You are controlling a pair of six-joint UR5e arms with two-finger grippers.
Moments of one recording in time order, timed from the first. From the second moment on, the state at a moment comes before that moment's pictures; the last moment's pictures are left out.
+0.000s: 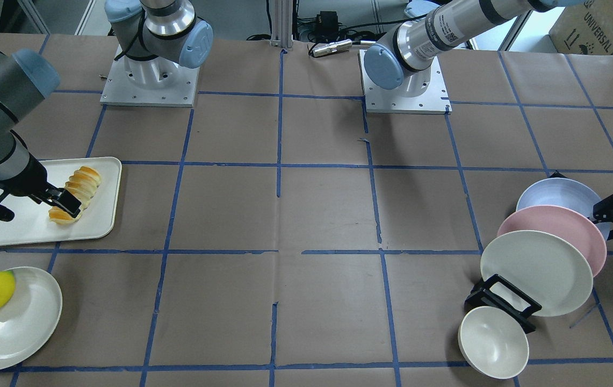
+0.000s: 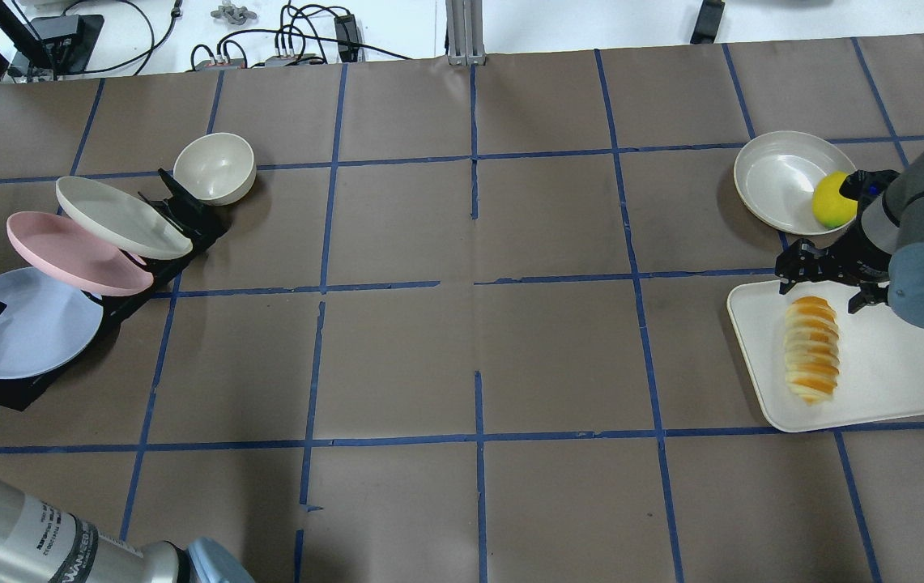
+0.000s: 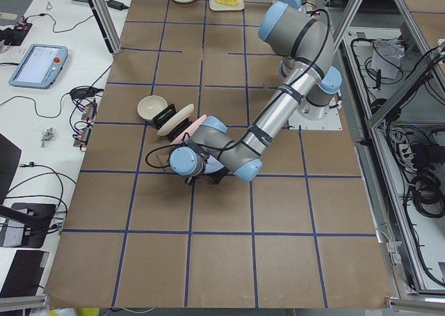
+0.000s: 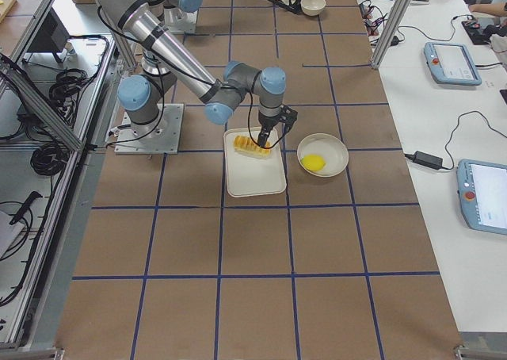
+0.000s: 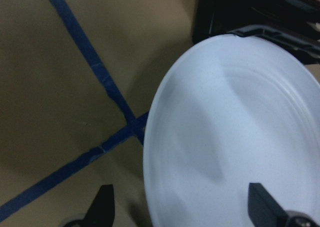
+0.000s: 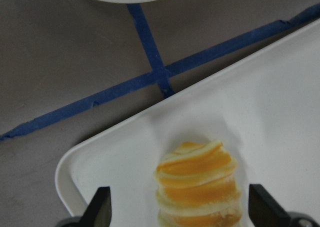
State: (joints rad) left arm -0.71 -2.19 -1.42 -1.43 1.44 1.40; right arm 1.10 -1.38 2.09 -2.28 -1.57 -0.10
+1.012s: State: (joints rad) left arm -0.73 -2.09 -1.32 -1.46 1.45 1.35; right arm 1.10 -1.36 2.16 -2.33 -1.59 -0.13
